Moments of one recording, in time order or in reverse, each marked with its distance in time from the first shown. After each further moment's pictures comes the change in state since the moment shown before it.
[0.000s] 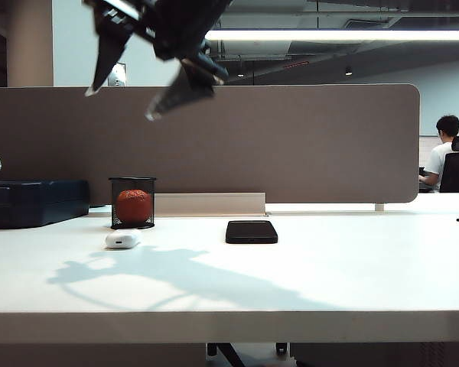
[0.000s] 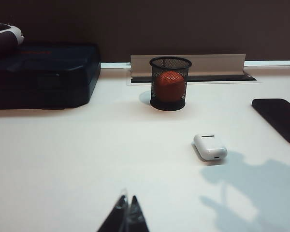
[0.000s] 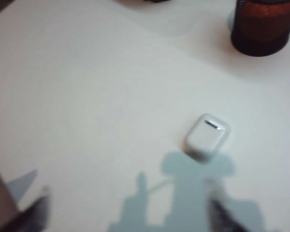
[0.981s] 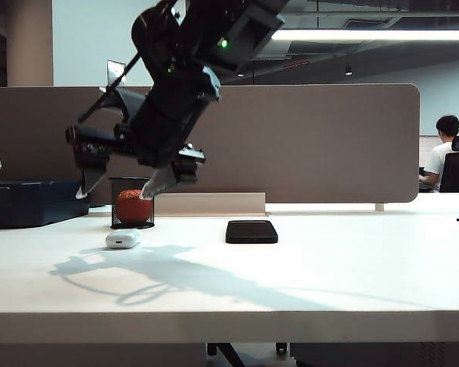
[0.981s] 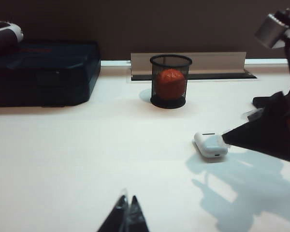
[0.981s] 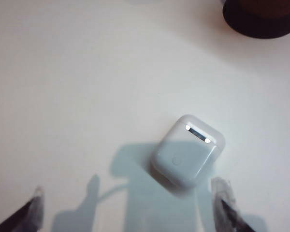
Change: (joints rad) left arm 0.000 0.000 0.000 -0.008 0.000 0.000; right arm 0.000 0.277 0.004 0.253 0.076 -0.112
